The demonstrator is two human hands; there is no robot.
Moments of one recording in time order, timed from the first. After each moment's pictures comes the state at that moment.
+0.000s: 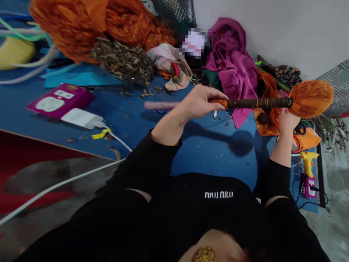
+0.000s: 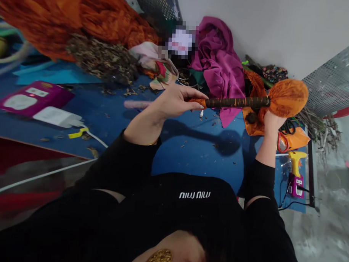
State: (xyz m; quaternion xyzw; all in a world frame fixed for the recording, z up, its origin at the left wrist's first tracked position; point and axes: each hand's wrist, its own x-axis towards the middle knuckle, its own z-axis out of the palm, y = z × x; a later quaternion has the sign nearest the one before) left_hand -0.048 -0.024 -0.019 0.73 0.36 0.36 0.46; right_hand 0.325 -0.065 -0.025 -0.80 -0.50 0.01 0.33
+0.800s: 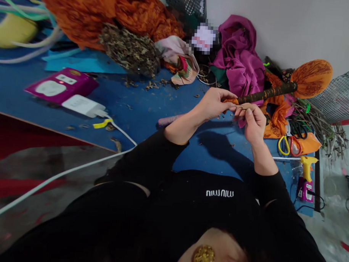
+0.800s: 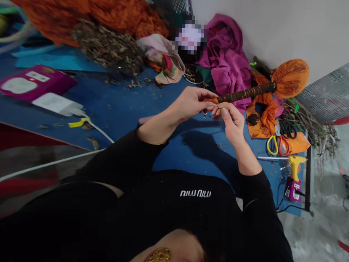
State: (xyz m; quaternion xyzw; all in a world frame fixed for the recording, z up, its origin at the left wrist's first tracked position) left_hand -0.017 -0.039 -0.017 0.59 0.40 0.40 0.57; right_hand 0.147 -0.102 -0.029 -0.41 -0.63 0.34 0.57
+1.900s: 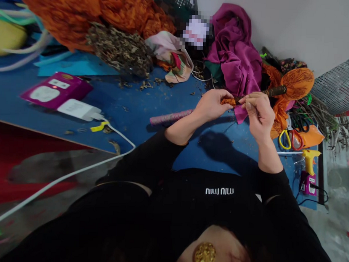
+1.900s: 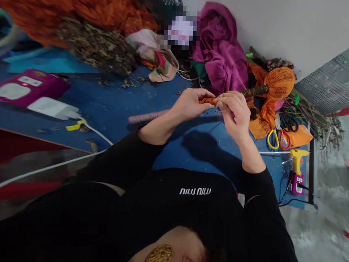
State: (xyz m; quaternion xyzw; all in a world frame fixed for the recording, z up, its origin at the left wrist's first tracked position) left_hand -0.013 -0.038 -0.039 0.72 0.44 0.35 0.42; right_hand 0.163 -0.112 0.005 -0.43 -0.72 0.15 0.52
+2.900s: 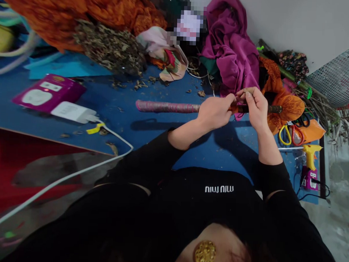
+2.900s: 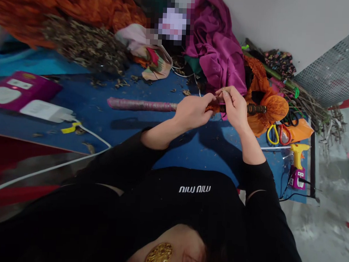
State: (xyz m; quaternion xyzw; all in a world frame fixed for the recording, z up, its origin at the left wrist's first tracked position) left_hand 0.001 -0.075 -0.009 0.84 0.49 0.12 0.19; right_hand 0.178 -0.082 -0.027 -0.49 -0.65 0.28 0.52
